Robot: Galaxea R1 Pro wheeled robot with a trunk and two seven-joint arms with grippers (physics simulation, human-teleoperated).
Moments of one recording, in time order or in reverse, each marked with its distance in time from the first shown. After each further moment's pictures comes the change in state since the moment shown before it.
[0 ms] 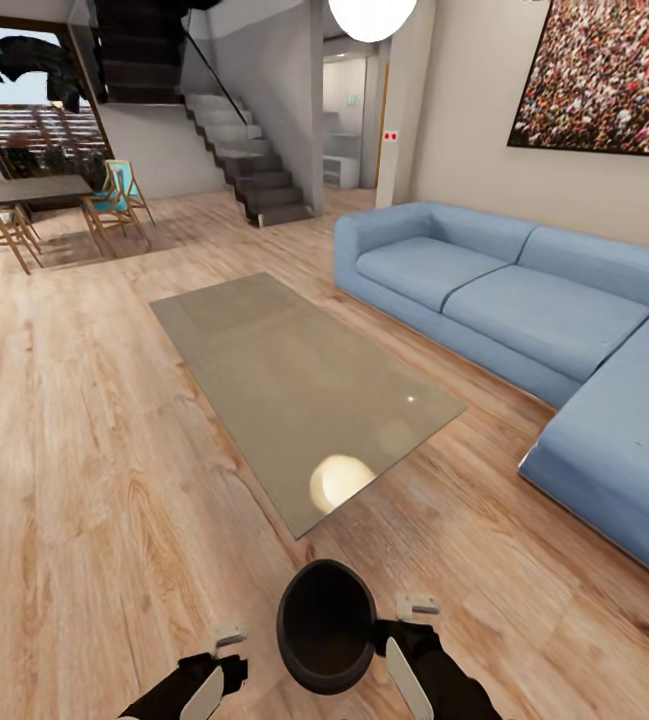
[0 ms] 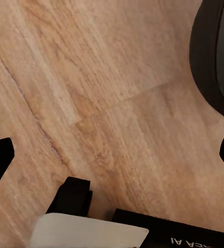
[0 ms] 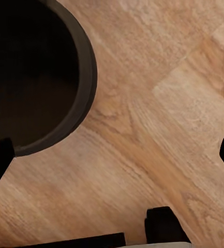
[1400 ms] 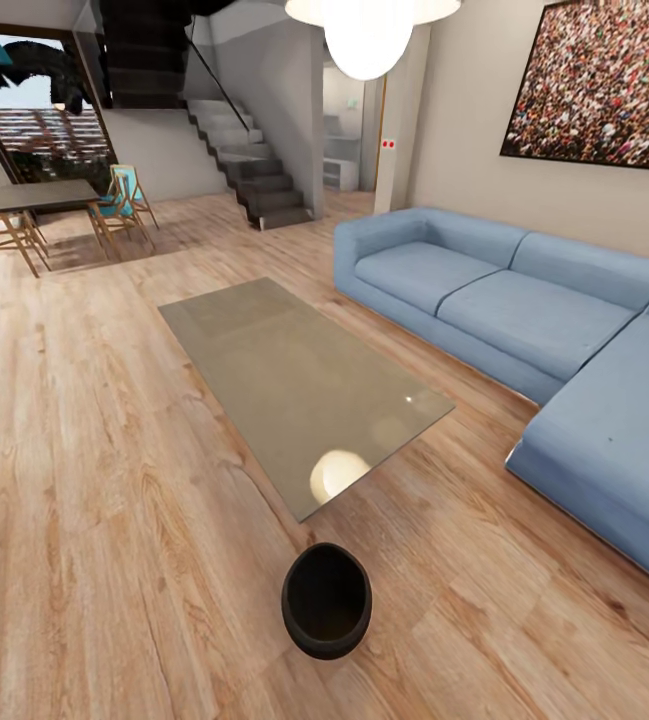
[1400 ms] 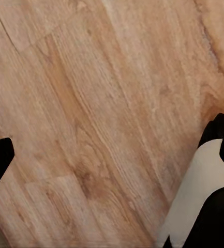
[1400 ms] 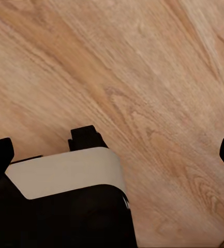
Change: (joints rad) left arm 0.101 0.176 -0.022 0.312 -0.008 -0.227 0.002; right arm 0.054 -0.088 -0.012 0.535 -0.015 -0.438 -0.002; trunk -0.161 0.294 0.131
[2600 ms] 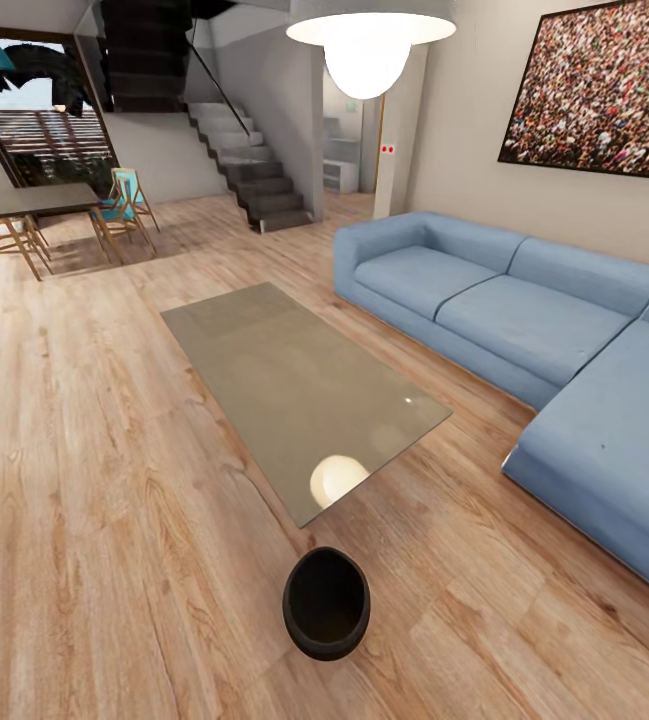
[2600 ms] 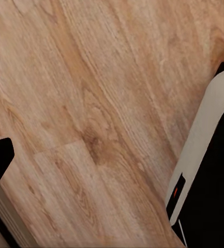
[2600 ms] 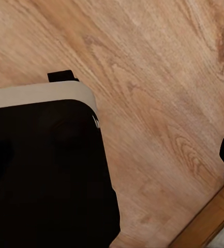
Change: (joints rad) left arm 0.149 -0.034 -0.004 0.015 -0.001 -0.117 0.001; right arm 0.200 -0.010 0.001 0.011 0.013 -0.180 0.002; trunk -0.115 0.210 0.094
